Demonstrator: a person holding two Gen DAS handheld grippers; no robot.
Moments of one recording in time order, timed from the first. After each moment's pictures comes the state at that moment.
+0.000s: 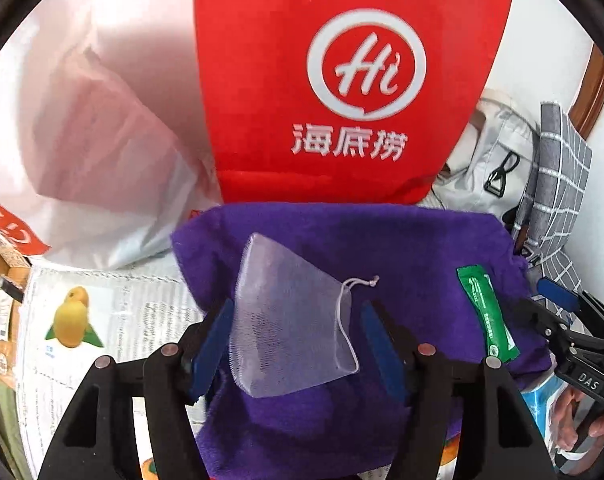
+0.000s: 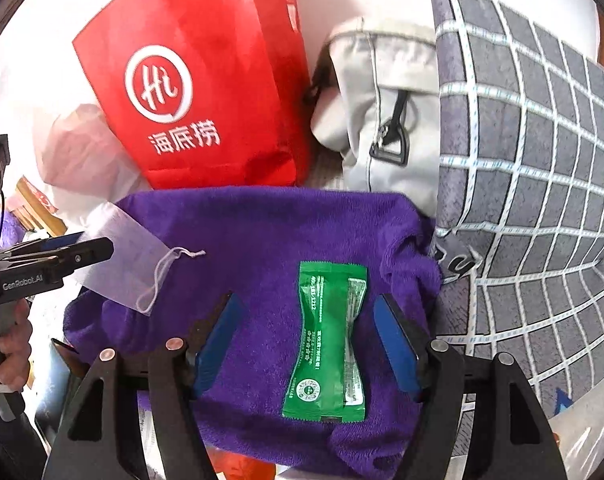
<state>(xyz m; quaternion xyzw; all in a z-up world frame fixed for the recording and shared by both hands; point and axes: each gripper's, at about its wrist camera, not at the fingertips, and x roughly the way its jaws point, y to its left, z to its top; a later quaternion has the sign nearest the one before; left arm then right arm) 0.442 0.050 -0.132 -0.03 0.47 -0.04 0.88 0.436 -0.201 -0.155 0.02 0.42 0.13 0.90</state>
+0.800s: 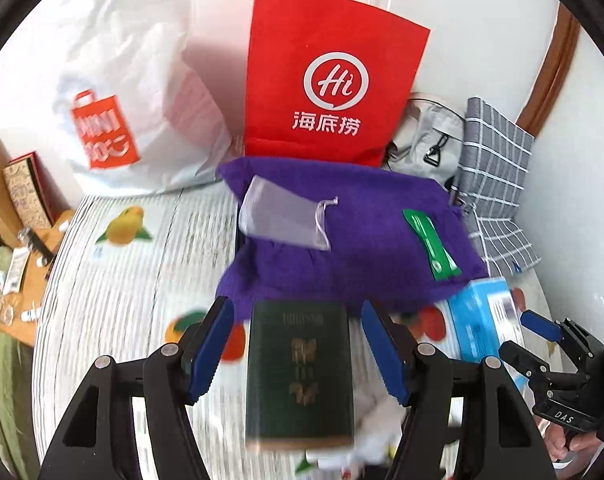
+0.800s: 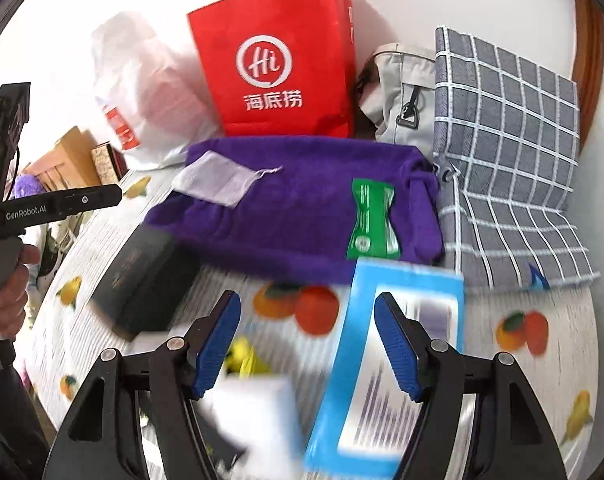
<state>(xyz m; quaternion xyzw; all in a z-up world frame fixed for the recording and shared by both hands) 0.285 0.070 -0.088 -0.06 0.45 -0.05 0.89 0.273 -0.190 -0.125 -0.01 0.42 0.16 0.89</state>
